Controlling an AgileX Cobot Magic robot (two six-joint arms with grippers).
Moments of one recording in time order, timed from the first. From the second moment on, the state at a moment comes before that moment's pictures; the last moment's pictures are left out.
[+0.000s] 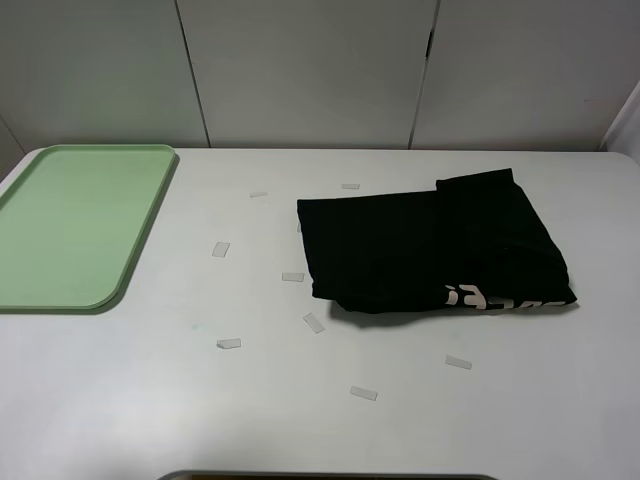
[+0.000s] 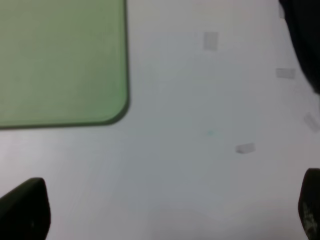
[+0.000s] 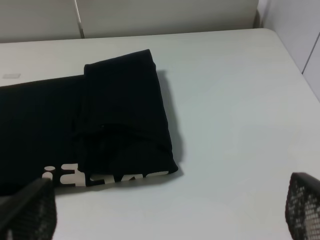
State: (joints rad) left arm -0.01 0.78 -0.82 -0.17 0.96 0.00; right arm -0.03 -0.01 -0.49 -0.05 1.02 0.10
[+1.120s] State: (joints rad) left arm -0.53 1.96 -1.11 -0.70 0.18 0.14; right arm -0.03 -0.01 -0.49 -0.05 1.02 0.10
